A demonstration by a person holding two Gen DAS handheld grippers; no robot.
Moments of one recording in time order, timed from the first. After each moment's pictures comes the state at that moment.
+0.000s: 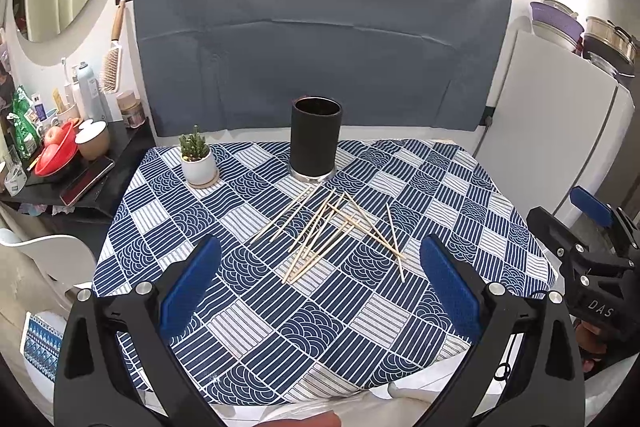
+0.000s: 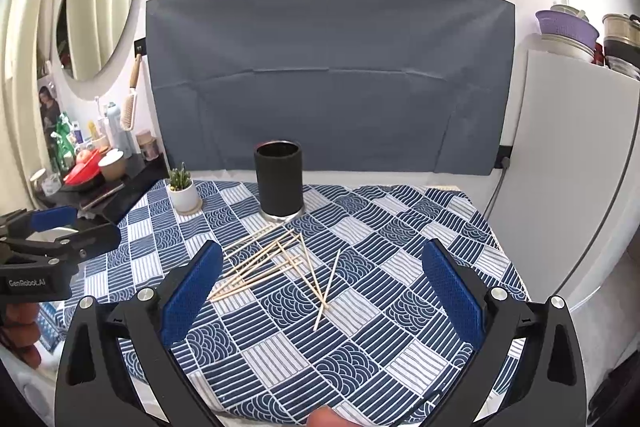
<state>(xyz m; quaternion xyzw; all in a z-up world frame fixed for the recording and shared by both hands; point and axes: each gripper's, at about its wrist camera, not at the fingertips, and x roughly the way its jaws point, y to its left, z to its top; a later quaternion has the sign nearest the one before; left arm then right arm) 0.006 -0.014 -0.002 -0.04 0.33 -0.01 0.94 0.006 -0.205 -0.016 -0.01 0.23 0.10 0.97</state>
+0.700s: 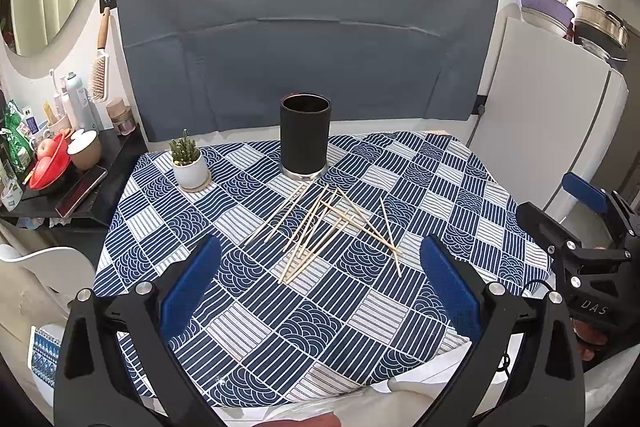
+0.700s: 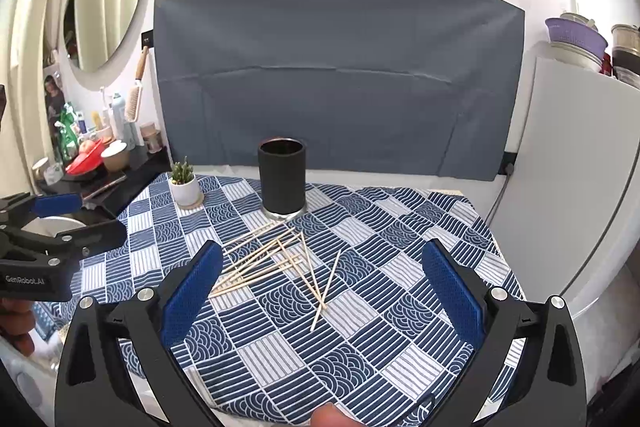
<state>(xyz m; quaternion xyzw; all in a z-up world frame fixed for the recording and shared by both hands) 0.012 -0.021 0.001 -0.02 0.33 -0.02 0.94 0.009 -0.203 -0.018 -0.02 0.23 0.11 0.97</state>
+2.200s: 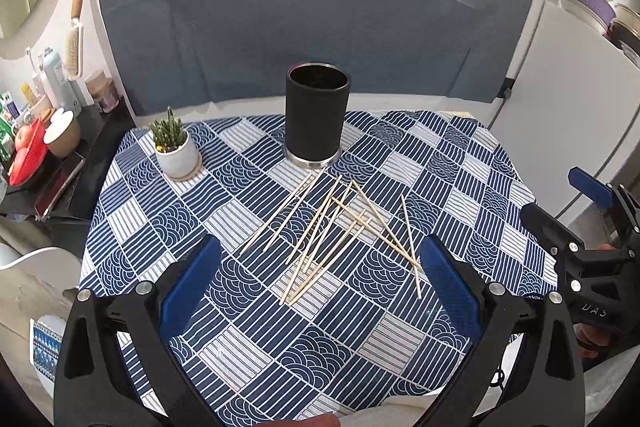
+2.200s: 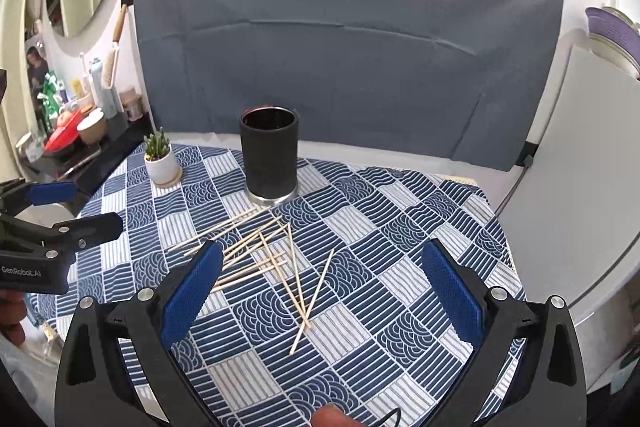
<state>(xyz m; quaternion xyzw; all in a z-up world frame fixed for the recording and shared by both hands) 0.123 -0.005 -0.025 -0.04 0.41 -0.01 0.91 0.122 -0.188 -0.030 -0.06 0.31 0.12 0.94</state>
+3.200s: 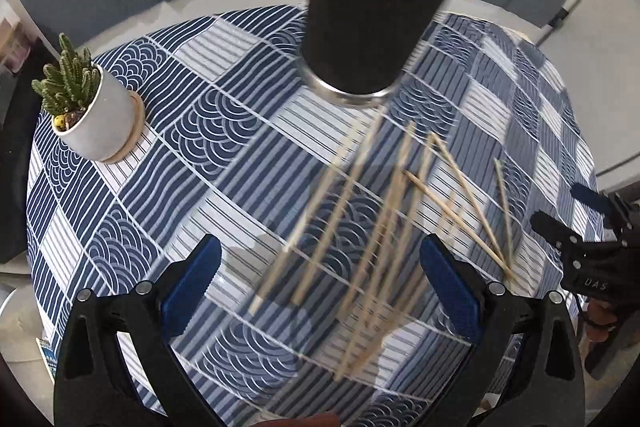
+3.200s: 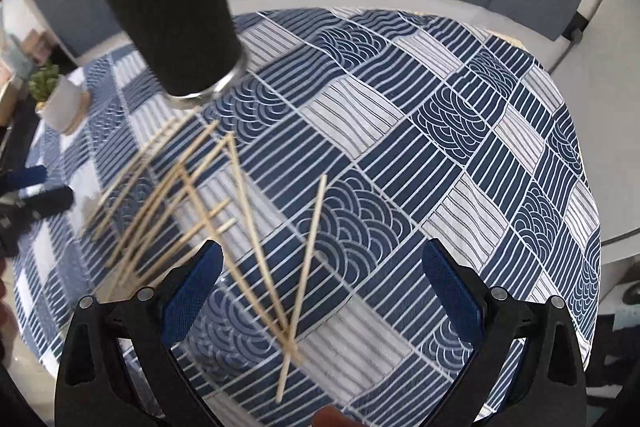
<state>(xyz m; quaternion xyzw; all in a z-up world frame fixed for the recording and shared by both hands) 0.307 0.054 -0.176 -0.03 0.59 -0.05 0.80 0.295 -0.172 -0.186 -0.02 0.55 0.06 0.83</state>
